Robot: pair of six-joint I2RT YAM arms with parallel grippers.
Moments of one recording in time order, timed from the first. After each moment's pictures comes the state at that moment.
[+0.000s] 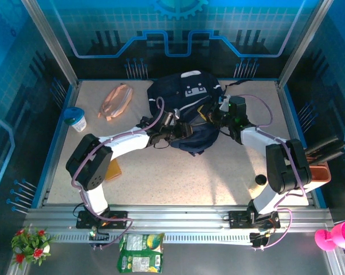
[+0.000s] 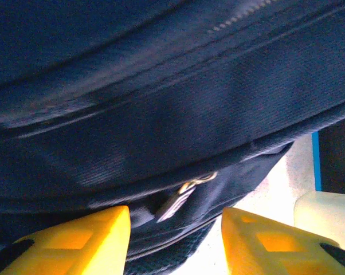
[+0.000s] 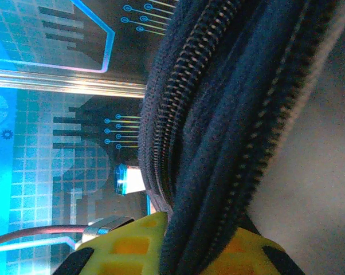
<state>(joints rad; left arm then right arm) -0.61 1.80 1.16 -0.07 0.28 -0.85 0.22 1.64 0.92 0.34 -0.60 1.14</state>
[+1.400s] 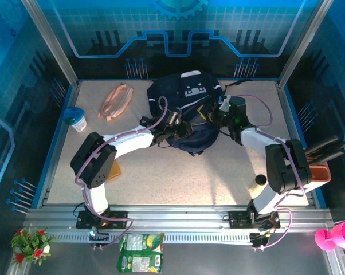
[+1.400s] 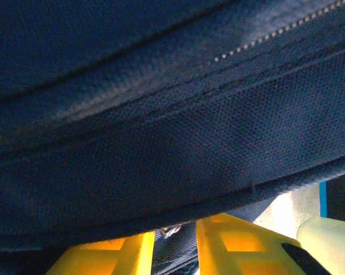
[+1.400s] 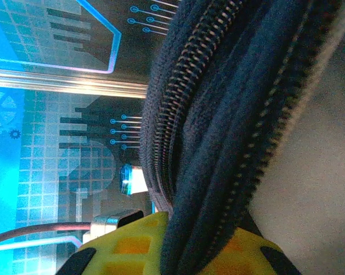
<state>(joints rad) -0.63 1.83 1.21 -0.09 0.18 -0.94 0.22 1.64 0.91 0.37 -0.61 1.15</state>
